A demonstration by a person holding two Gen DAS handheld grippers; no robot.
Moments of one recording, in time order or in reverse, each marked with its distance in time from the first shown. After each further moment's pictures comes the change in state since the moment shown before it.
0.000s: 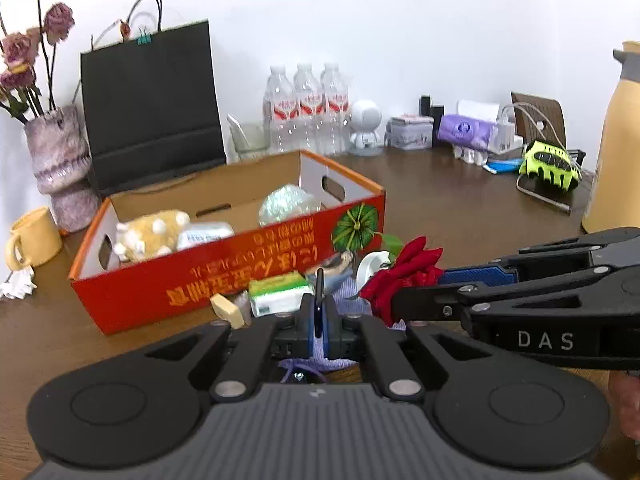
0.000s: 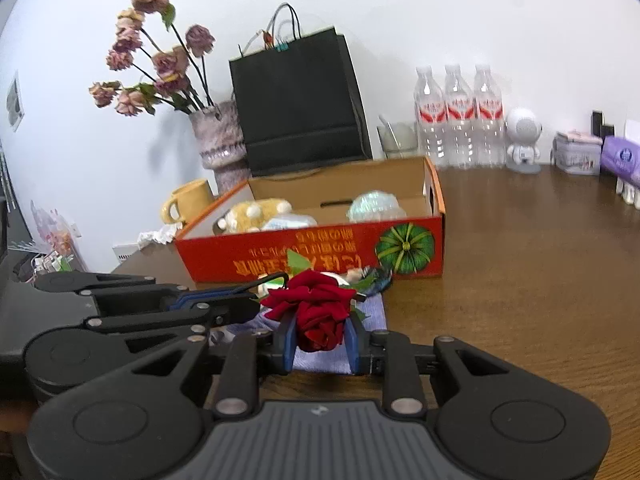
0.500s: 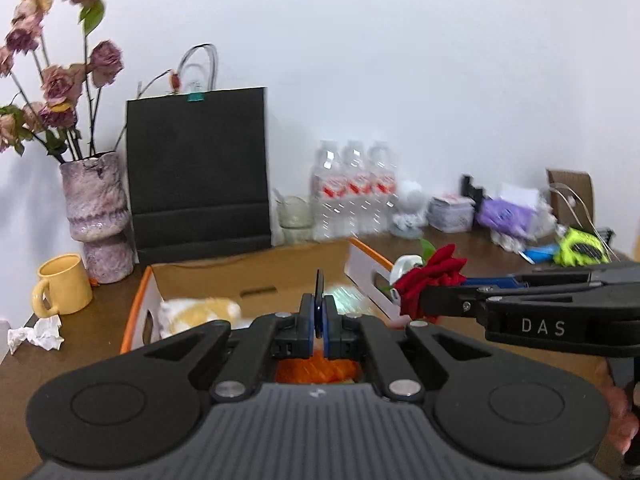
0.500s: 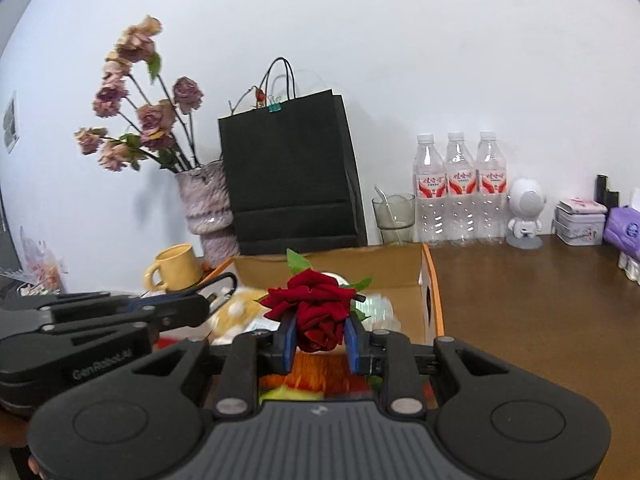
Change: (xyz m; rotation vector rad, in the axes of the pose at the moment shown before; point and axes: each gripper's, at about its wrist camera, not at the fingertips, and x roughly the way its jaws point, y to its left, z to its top) left arm 0.018 0.061 0.063 -0.120 -0.159 0.071; right arm 0.039 -0.007 0.084 -0.026 -0.131 -0.035
